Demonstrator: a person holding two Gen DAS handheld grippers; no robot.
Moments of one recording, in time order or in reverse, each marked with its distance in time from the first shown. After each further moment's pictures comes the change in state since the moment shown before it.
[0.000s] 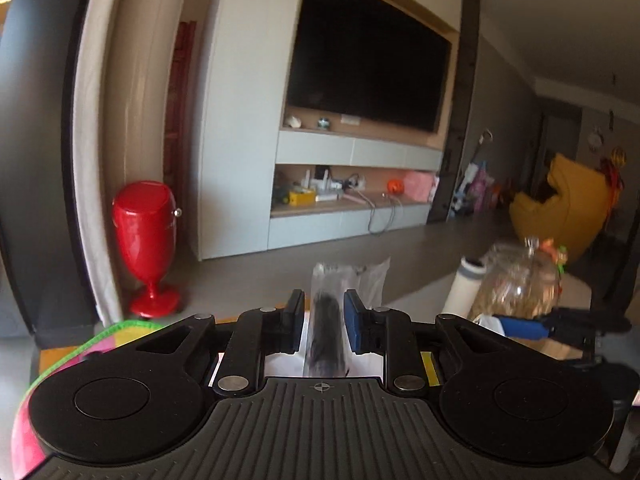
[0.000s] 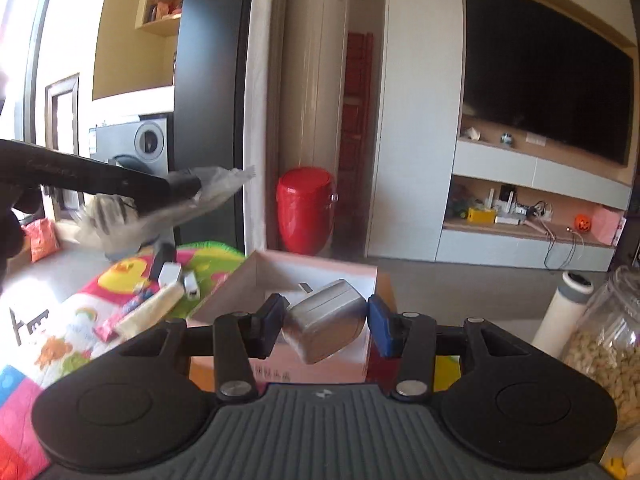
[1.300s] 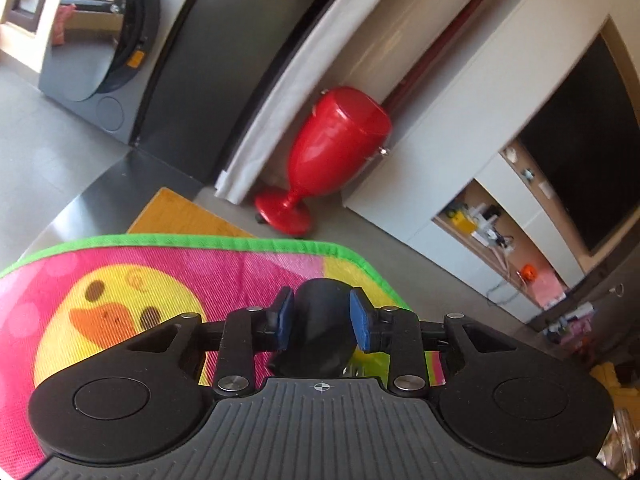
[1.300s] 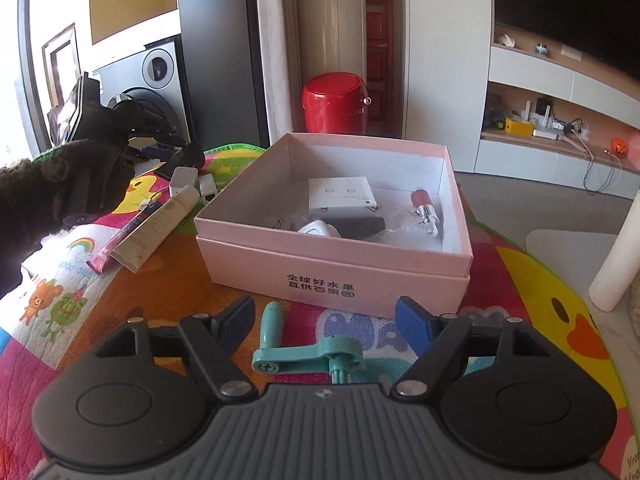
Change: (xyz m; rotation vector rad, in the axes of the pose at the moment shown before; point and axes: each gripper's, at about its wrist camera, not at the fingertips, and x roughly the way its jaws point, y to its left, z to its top) left arm 0.111 0.274 -0.112 -0.642 0.062 0.304; right arm 0.091 0.034 -0.076 0.064 0.282 0.088
